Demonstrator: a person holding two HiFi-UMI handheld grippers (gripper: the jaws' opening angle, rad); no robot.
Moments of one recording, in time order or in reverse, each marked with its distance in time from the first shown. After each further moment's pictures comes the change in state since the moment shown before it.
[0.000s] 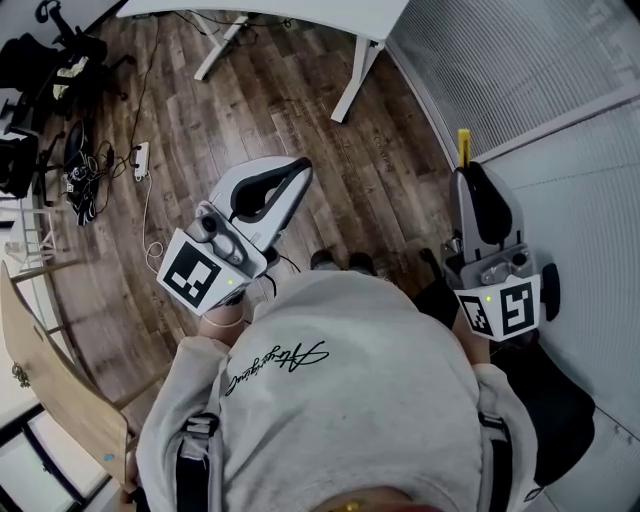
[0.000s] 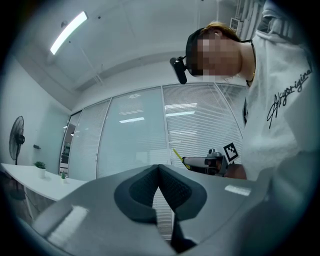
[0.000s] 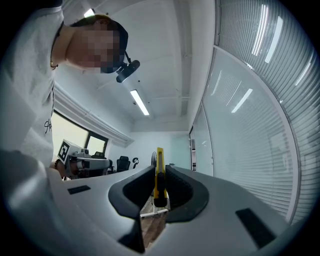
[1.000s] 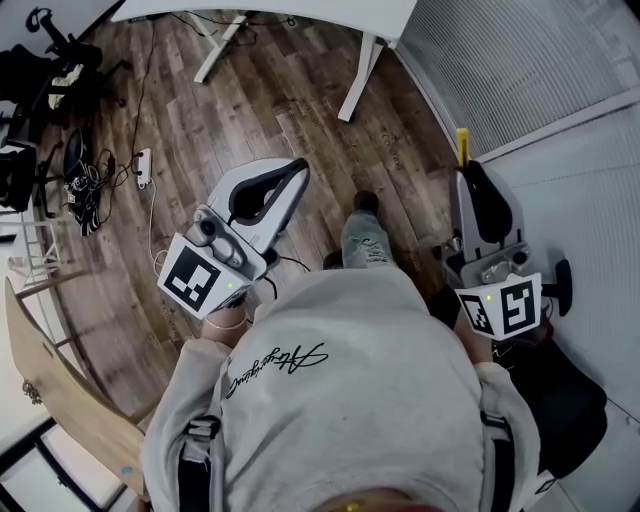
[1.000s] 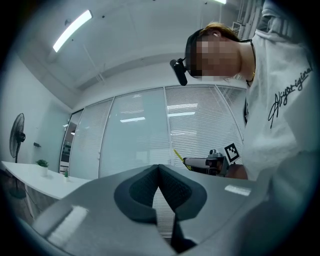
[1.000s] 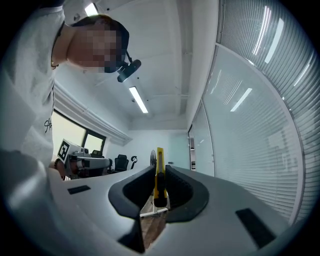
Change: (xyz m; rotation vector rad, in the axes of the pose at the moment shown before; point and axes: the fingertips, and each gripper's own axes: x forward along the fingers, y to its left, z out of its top) left arm -0.031 0.034 -0.025 -0.006 0.002 -0.014; right arm 0.025 0.030 -0.035 -0.001 0.005 -0.027
